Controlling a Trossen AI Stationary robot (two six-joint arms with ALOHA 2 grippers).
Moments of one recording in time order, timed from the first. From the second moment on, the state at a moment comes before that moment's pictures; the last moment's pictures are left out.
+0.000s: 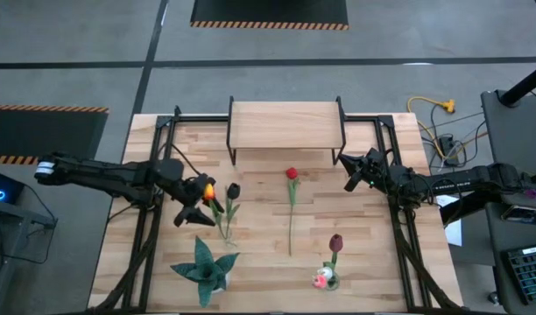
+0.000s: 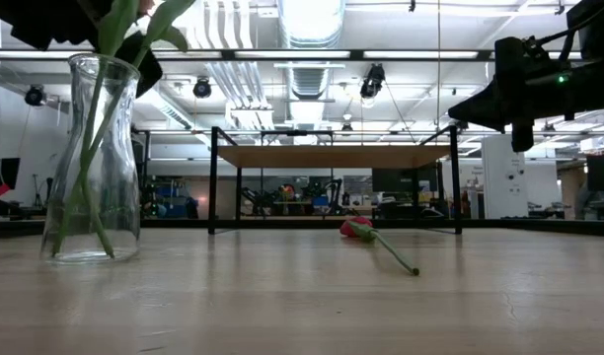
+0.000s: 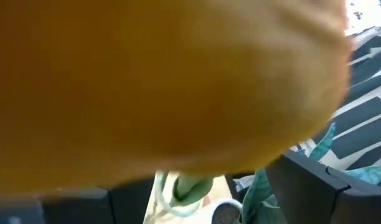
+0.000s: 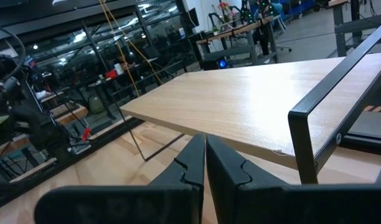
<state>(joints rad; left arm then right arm) -0.05 0.75 0.50 -0.06 0.49 -0.48 -0.02 0.58 0.01 0.58 0.61 0.39</state>
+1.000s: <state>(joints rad) -0.04 0.70 0.95 -0.67 0.40 -0.45 -0.02 0.58 0.01 0.58 0.61 0.39</state>
